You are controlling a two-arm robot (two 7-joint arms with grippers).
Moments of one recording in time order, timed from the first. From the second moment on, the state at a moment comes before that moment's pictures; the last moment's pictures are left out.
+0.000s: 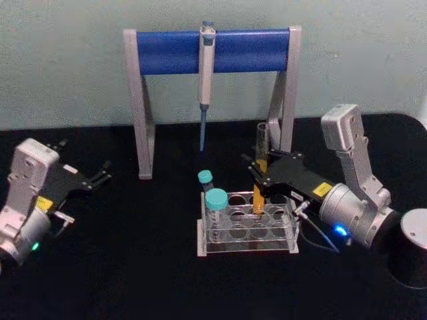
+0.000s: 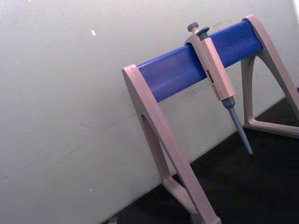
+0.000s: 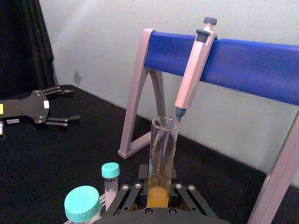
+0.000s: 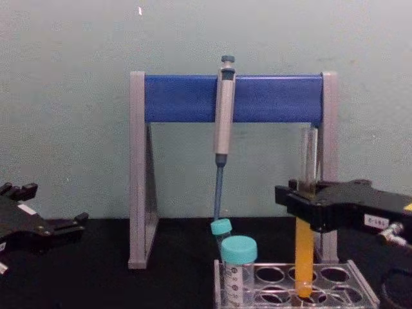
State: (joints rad) left arm -0.20 0.60 0.45 -1.41 -0.25 -0.12 0.03; right arm 0.21 0.39 -0.39 -1.56 0.35 0.11 0.38
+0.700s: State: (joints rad) left arm -0.20 0.60 0.45 -1.41 -0.25 -0.12 0.03; right arm 0.20 0.38 -0.39 -1.53 0.33 0.12 0.37
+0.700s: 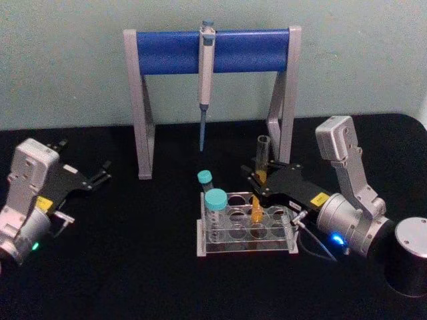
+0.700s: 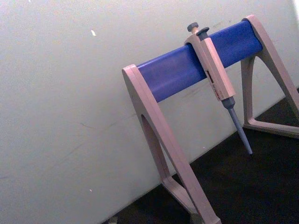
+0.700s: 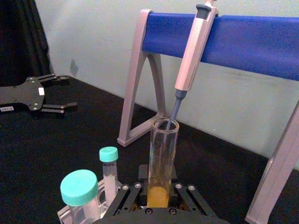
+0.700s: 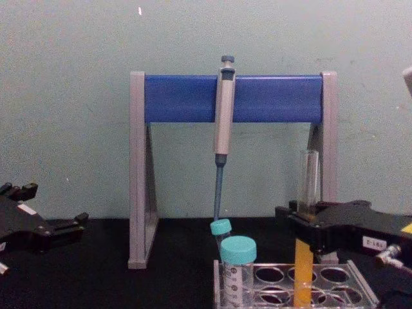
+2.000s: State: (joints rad) left arm -0.20 0.60 0.45 -1.41 -0.25 -0.12 0.03; right arm 0.18 0.37 -0.39 -1.51 0.30 0.12 0.37
